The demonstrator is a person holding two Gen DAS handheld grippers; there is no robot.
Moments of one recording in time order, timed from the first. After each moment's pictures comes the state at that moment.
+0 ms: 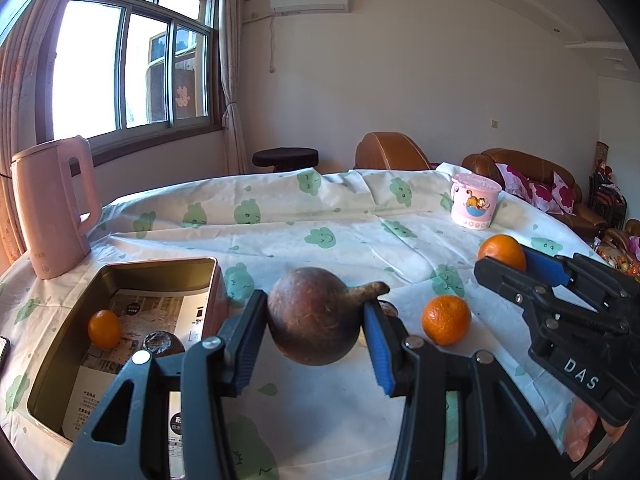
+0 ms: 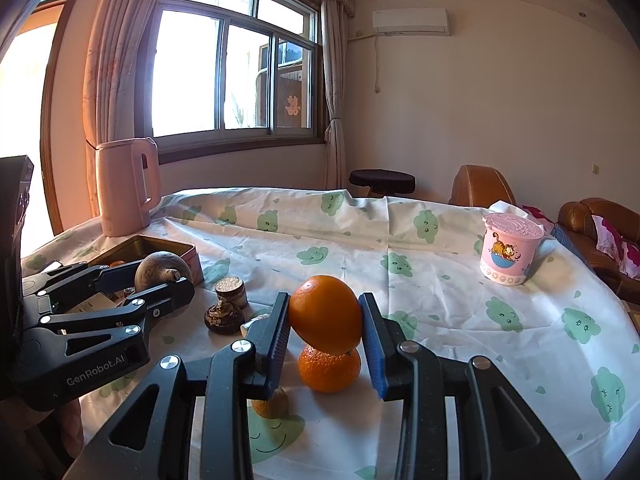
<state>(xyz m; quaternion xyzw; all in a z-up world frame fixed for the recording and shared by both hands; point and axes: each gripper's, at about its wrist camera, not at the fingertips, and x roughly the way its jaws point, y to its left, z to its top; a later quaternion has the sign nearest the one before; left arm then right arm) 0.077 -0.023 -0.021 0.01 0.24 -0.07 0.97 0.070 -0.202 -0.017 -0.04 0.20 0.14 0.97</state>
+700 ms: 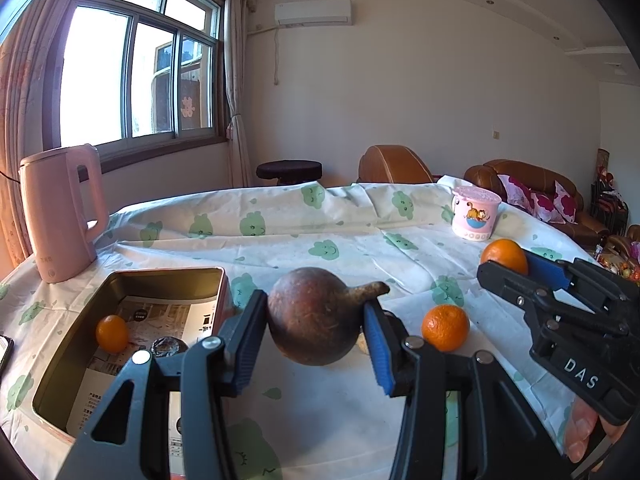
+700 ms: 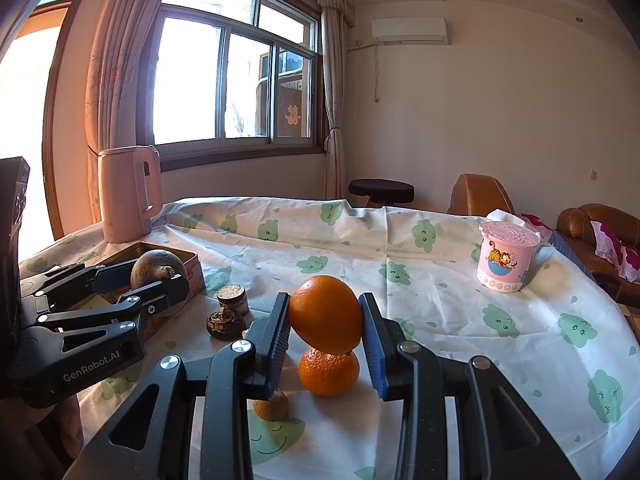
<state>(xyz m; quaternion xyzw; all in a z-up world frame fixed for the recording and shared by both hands) 0.070 -0.020 -0.019 0.01 0.21 -0.06 0.98 0.063 -0.203 -0.015 -0.04 0.18 0.14 0.97</state>
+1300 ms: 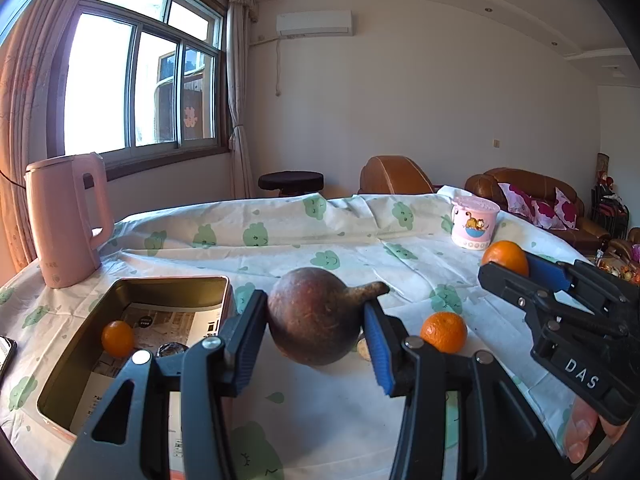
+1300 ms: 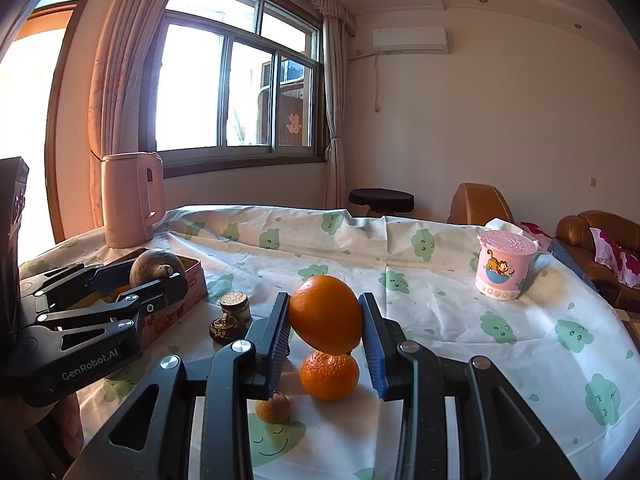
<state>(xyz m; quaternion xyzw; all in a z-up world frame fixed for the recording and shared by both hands) 0.062 -0.019 -0.016 0.01 0.19 -0.06 0.98 0.057 -0.203 -0.011 -0.04 0.16 0.14 0.98</state>
